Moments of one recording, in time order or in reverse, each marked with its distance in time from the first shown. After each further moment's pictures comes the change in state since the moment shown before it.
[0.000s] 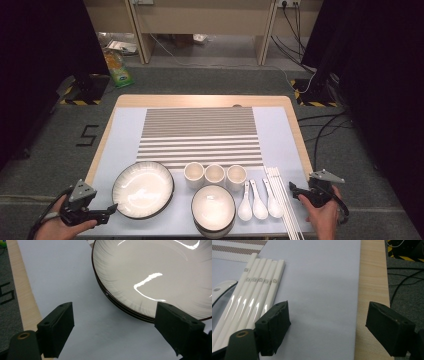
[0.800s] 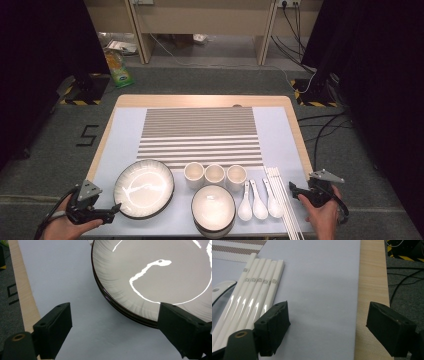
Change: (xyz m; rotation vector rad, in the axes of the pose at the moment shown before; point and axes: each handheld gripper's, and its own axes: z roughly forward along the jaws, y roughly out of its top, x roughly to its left) left arm -0.006 0.004 0.007 0.015 0.044 0.024; right arm 0.000 0.001 0.000 0.002 -0.006 -0.003
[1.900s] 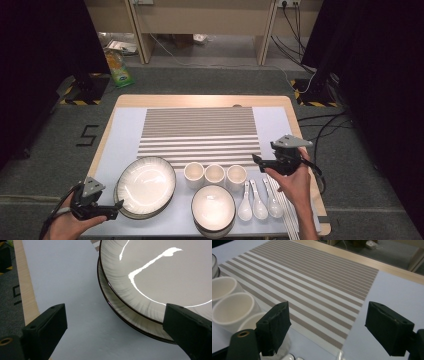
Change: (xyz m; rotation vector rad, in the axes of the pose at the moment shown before) left arm -0.002 0.006 0.009 -0.010 0.046 0.005; right arm 0.100 0.127 -0.020 -0.160 0.277 -0.278
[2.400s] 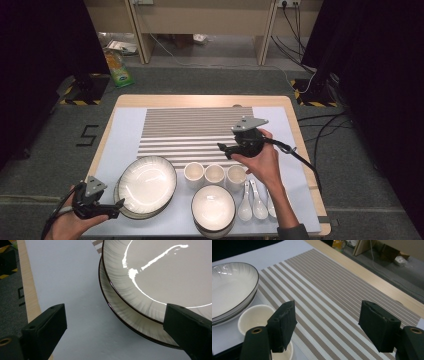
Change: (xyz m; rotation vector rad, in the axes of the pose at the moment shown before) left arm 0.000 0.002 0.003 -0.004 0.010 0.003; right arm 0.059 0.075 0.044 0.033 0.156 -0.198
